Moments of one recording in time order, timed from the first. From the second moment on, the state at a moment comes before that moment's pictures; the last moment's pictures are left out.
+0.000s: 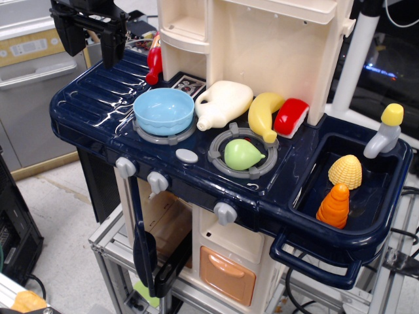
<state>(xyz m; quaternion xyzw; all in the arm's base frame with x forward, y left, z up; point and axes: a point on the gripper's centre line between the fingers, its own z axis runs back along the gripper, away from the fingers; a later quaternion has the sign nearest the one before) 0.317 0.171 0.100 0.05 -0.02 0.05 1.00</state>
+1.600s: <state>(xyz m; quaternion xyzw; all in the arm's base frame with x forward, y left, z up) 0.321 -0.101 0.083 -0.05 -0.03 0.59 0.81</state>
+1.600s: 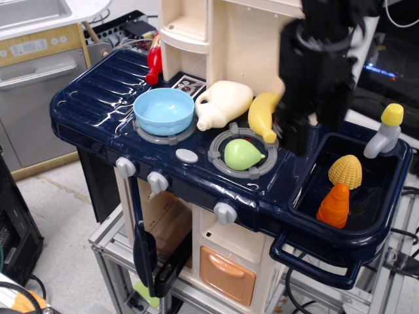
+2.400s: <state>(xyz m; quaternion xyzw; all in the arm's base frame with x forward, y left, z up) 0.320 -0.144 0.041 -0.03 -0.04 0.65 0.76</state>
